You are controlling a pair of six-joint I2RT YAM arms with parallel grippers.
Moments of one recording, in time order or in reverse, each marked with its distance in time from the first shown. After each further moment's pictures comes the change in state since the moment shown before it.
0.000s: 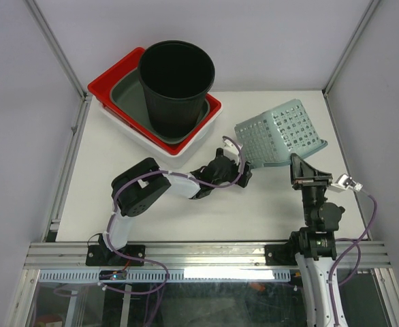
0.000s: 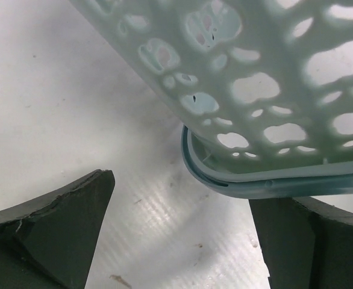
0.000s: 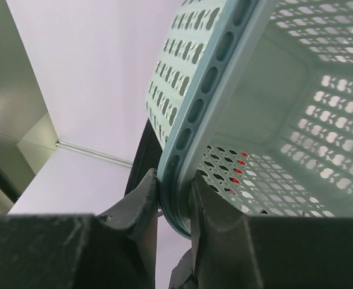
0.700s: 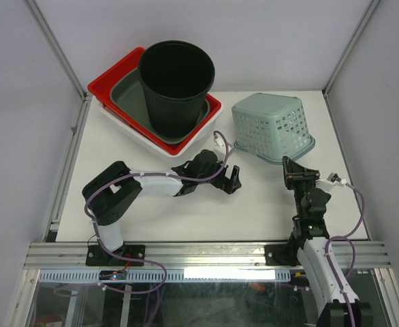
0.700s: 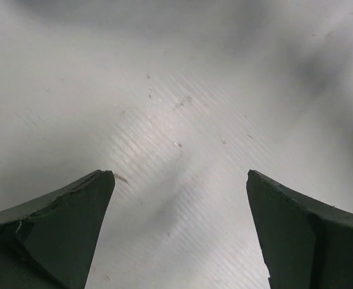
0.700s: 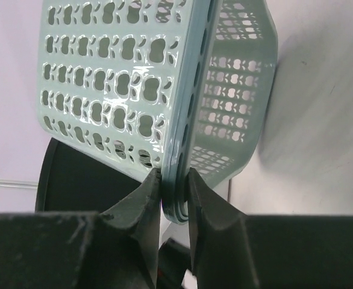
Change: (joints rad) left arm 0.064 -0.217 -0.115 -0.261 0.269 -0.016; right arm 0.000 0.360 -0.132 0.228 0.051 -0.029
